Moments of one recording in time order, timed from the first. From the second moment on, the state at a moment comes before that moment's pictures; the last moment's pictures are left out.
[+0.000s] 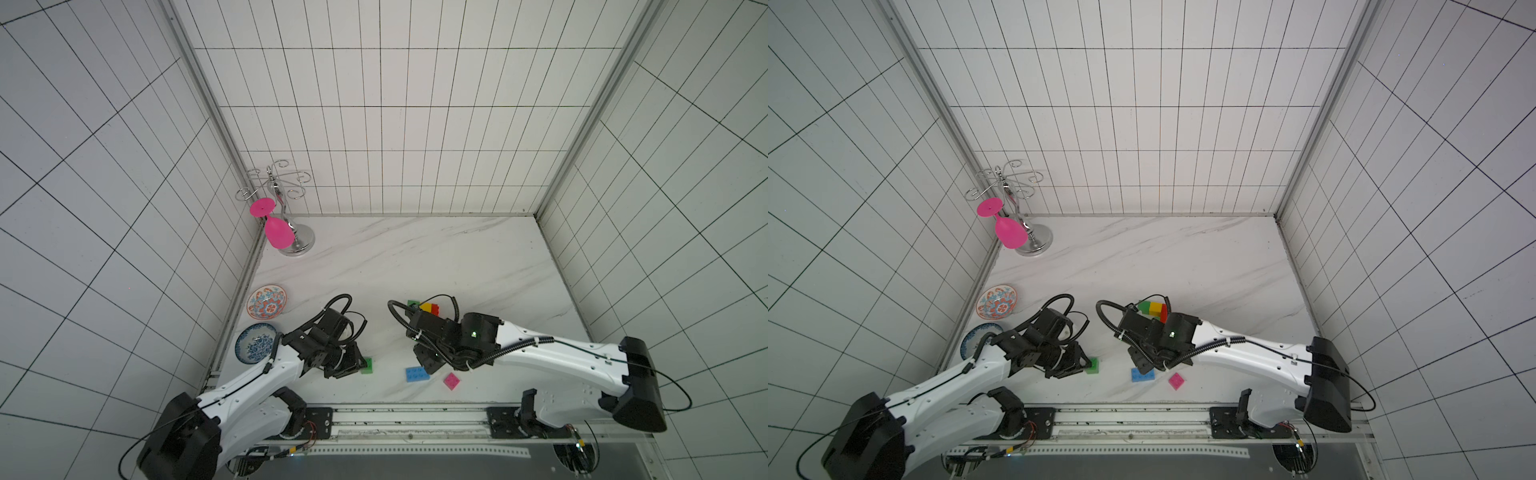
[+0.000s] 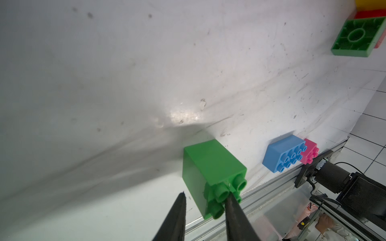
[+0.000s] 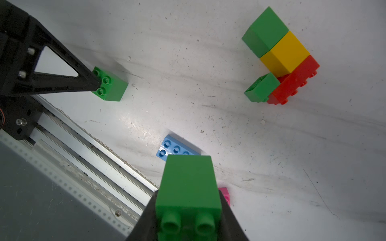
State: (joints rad) left arm -0.59 1.03 0.45 -0.59 0.44 -0.88; right arm 1.20 1.33 1.11 -0.97 0.18 0.56
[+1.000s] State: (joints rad) left arm -0.47 0.78 0.86 -0.89 0.10 -0.61; right arm 1.14 1.38 1.20 -1.00 0.07 0.81
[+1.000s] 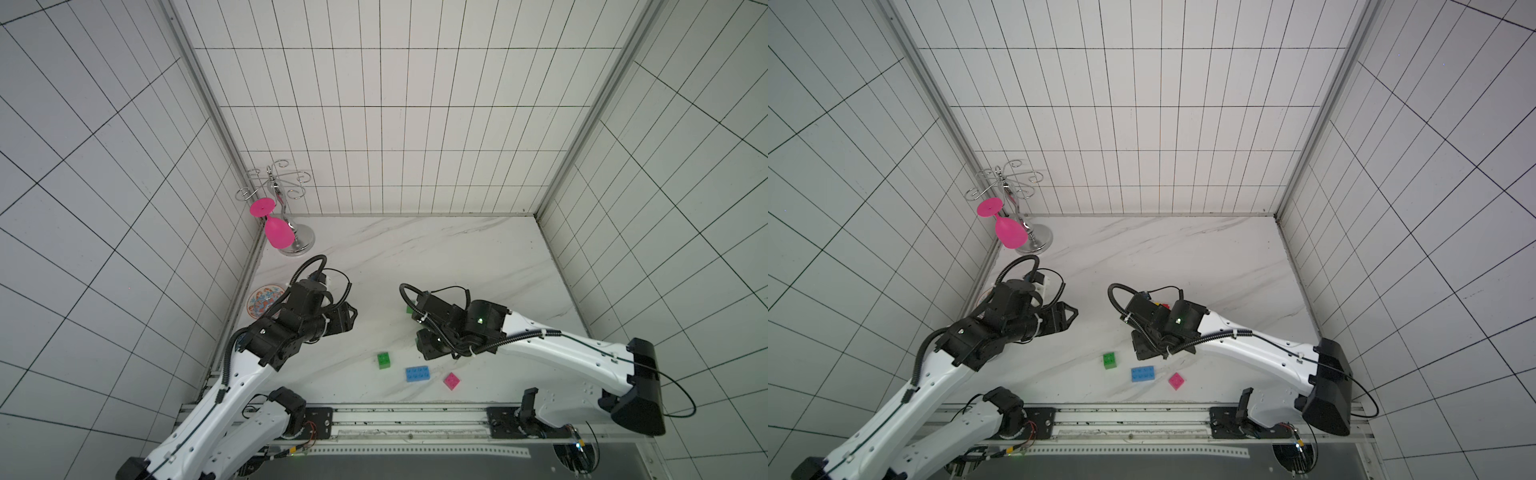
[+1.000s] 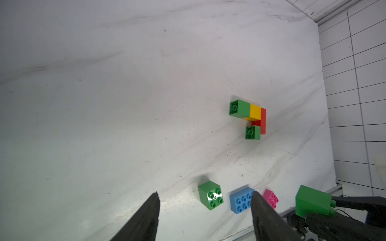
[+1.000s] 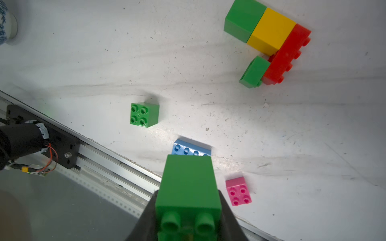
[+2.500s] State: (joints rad) left arm -0.49 0.46 0.85 -1.01 0.01 -0.44; right arm 1.24 1.96 1.62 -1.08 0.05 0.92
